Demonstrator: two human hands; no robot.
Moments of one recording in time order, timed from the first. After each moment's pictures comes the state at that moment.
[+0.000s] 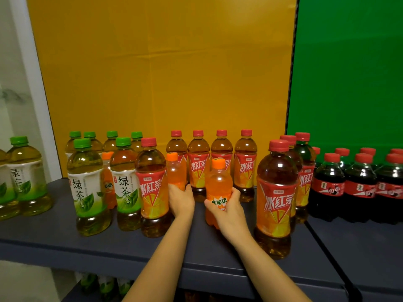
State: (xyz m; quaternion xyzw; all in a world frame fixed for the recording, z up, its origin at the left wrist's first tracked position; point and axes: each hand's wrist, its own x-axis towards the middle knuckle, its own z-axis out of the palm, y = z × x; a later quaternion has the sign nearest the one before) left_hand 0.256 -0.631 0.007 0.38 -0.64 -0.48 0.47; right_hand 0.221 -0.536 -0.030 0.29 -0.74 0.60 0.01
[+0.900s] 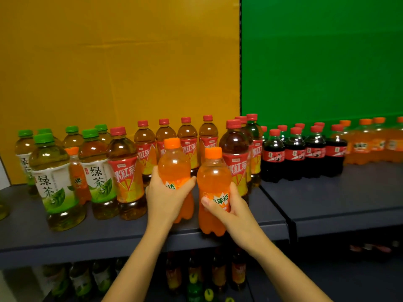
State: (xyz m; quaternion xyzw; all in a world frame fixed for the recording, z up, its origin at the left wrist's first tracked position) left_hand 0.338 -0.576 0.003 0.09 -0.75 -0.47 0.46; right_hand 0.305 -0.427 -0.023 0.36 -0.64 0.68 -0.05
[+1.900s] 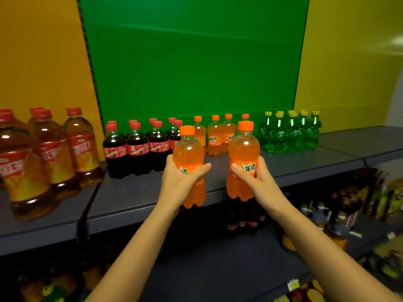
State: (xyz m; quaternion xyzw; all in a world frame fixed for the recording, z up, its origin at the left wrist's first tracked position) left_hand 0.186 -0.178 -0.003 -0.02 -0.72 -0.63 0.27; right_hand 0.166 0.001 -0.009 0.22 -0.70 0.67 0.10
